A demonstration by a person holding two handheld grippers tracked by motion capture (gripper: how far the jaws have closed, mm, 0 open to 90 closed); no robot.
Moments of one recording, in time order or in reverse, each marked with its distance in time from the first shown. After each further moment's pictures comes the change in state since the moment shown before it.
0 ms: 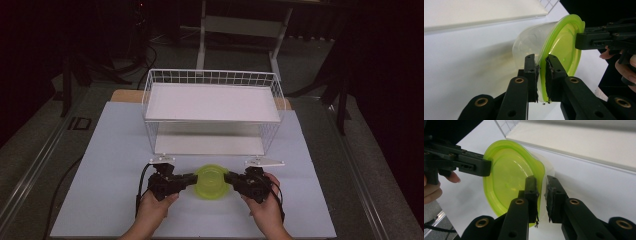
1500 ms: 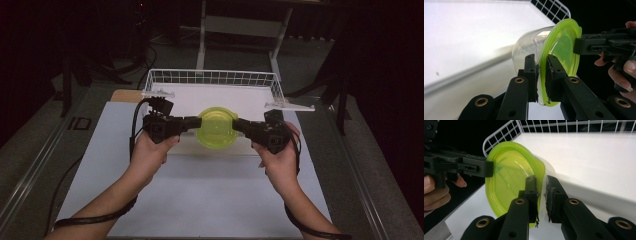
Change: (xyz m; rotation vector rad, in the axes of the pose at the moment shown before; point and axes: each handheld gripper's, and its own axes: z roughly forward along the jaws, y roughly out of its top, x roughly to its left) left arm -0.043 0.153 -0.058 -0.103 0.002 0.113; right arm 0.007 0.135 -0.064 -0.200 0.030 -0.010
